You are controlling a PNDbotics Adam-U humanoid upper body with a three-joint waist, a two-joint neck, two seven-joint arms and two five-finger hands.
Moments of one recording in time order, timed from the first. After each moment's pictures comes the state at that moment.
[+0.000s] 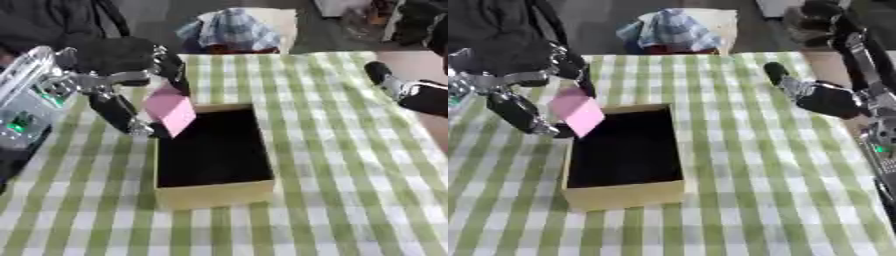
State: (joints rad) left arm -0.91 0.55 -0.44 -1.50 -0.56 -0.45 -0.52; right arm -0.53 -0.49 0.04 -1.69 0.28 -0.17 -0.01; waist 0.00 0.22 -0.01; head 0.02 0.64
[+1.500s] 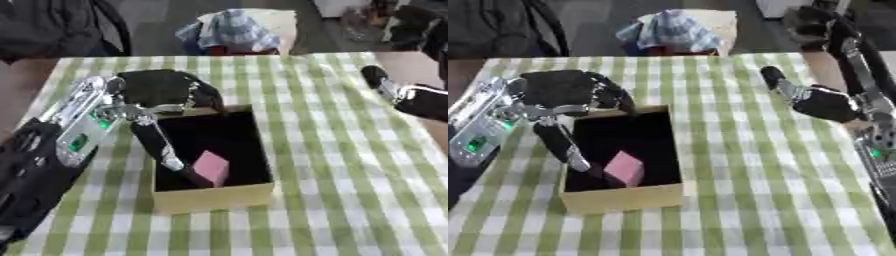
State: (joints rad) left arm -0.84 0.51 -0.35 -1.52 -0.70 -0.49 -0.44; right arm -0.52 -0.48 0.04 -1.69 0.28 -0.17 -0.01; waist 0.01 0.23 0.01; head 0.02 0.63
